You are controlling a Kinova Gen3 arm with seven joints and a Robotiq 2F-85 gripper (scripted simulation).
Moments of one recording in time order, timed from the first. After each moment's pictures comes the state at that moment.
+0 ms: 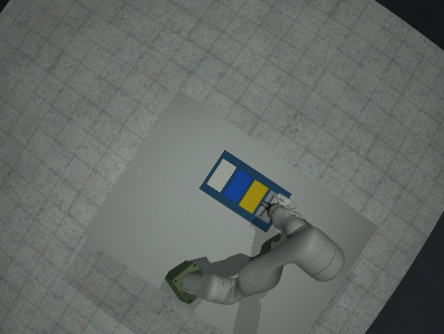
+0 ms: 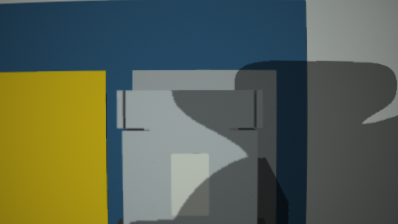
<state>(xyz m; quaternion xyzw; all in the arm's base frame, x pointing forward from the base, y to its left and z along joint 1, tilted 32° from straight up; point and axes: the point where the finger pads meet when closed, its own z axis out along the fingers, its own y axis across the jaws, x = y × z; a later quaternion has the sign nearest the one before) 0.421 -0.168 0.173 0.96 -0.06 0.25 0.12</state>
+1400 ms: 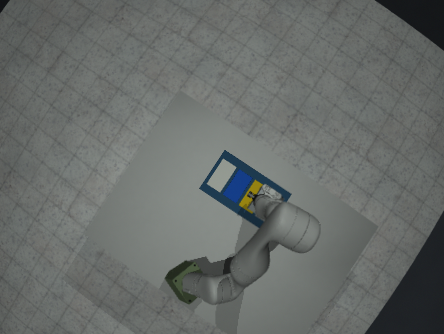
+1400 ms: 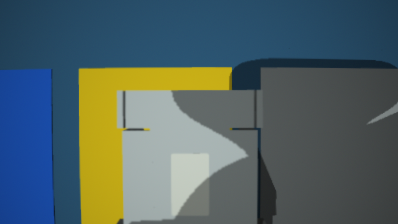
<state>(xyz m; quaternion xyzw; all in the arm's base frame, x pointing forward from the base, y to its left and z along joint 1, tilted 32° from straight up) 0.440 -0.106 0.147 0.96 -0.06 0.25 0.12</state>
